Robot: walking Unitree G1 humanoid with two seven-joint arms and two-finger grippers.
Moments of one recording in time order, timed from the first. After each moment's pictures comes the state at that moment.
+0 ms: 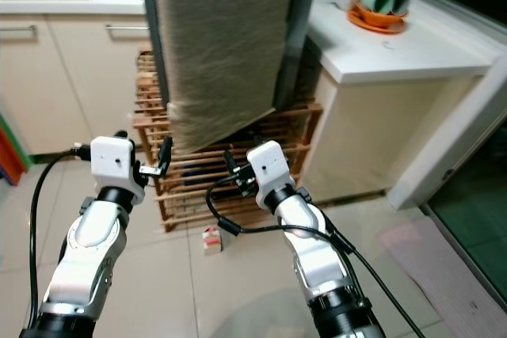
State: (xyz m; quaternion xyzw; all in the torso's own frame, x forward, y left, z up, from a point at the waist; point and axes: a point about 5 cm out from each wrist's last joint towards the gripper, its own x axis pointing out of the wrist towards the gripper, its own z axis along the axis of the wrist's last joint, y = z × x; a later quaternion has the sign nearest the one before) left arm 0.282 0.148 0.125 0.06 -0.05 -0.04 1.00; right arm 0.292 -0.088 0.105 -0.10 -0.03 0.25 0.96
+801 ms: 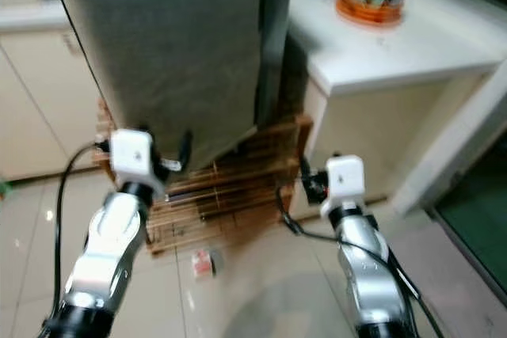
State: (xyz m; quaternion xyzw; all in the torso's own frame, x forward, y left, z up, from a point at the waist) left arm 0.288 0.130 0.127 0.04 -0.06 -0.07 1.00; right arm 0.275 -0.165 0.091 -0.04 0.01 0.08 1.00
